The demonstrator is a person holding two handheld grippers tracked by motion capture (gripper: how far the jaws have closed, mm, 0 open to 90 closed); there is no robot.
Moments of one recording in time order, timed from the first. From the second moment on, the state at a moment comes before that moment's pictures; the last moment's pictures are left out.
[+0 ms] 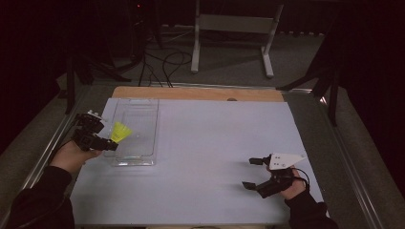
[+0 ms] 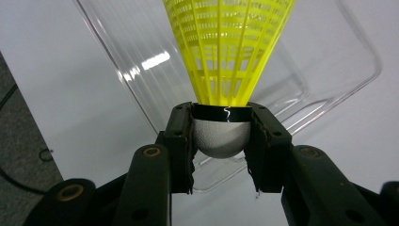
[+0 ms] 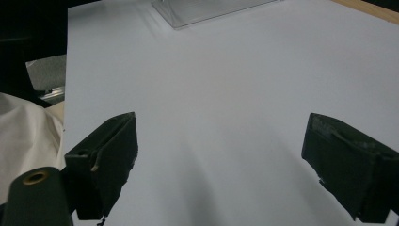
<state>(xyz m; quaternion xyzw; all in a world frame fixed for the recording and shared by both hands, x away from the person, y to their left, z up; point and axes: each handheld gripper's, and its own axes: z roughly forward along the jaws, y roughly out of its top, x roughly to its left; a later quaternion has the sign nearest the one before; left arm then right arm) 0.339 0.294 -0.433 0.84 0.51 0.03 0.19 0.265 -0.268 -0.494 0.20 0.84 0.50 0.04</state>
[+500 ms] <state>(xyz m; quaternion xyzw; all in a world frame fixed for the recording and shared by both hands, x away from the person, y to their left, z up) 0.344 0.290 -0.450 0.85 0.51 0.01 0.17 0.261 -0.272 -0.507 0.20 0.85 0.48 0.05</state>
